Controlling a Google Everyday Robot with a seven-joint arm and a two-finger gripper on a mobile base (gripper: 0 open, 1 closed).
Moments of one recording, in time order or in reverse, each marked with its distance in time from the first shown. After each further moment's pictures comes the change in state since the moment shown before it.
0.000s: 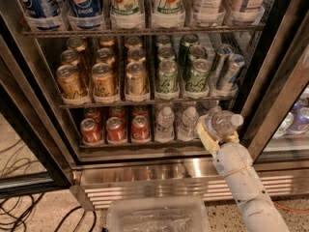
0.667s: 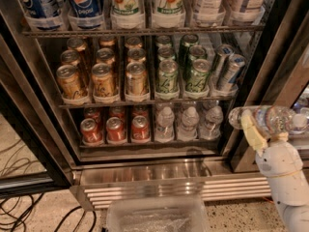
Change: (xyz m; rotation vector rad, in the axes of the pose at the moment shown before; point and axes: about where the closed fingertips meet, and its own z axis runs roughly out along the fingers) arm -0.080 -0.073 -0.038 0.027 -0.175 0.009
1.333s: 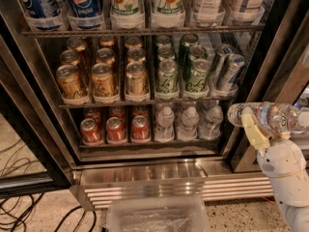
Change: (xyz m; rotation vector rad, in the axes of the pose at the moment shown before) arm -0.025 0.005 0.000 -0.040 -0.045 0.009
